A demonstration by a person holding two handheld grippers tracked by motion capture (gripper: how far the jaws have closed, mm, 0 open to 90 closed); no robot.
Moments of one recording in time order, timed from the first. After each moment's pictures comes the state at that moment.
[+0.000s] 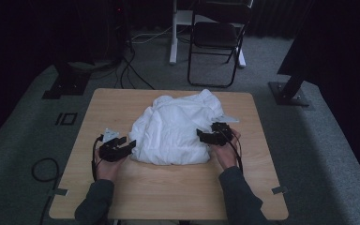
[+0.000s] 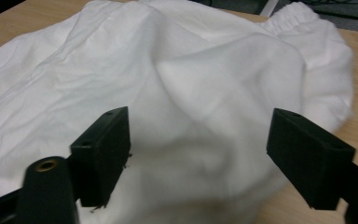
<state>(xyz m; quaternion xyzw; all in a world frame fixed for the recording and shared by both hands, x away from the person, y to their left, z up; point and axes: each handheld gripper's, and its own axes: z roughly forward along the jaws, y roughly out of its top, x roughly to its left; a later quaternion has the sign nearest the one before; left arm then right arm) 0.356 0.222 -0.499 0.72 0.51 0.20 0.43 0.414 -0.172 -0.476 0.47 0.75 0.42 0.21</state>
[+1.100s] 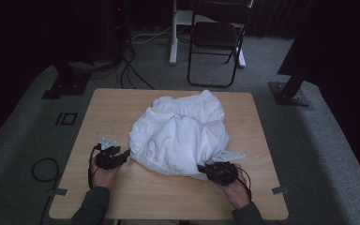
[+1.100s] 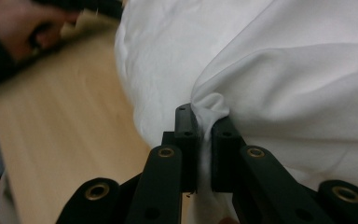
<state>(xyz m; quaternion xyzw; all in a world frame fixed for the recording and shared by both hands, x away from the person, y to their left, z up) 0.347 0.238 -0.536 0.73 0.54 0.20 0.38 0.288 -0.178 -0.483 0.35 0.82 0.45 0.09</state>
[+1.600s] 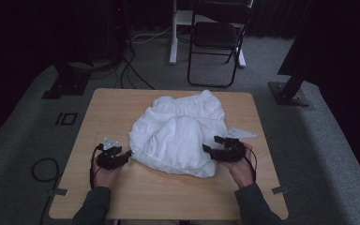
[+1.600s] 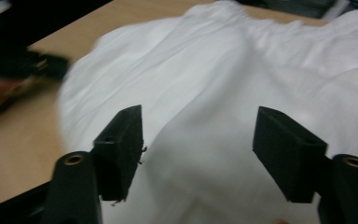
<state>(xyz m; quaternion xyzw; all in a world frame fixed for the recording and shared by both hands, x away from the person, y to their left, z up) 0.348 0.233 -0.538 0.73 0.54 0.20 0.37 0.346 -0.198 -0.448 0.40 0.77 0.46 0.15</state>
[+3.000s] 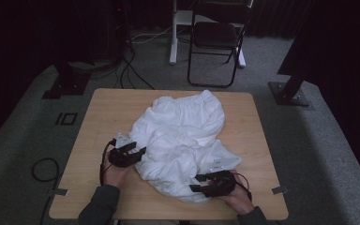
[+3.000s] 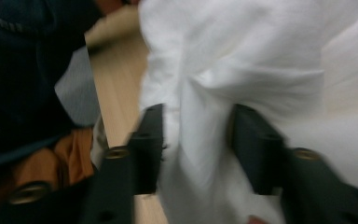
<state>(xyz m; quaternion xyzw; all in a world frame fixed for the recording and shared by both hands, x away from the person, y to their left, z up) 0.337 0.180 -0.496 0.77 0.45 0.19 0.41 0.273 -0.174 -0.484 0.26 0.84 0.47 -0.03</state>
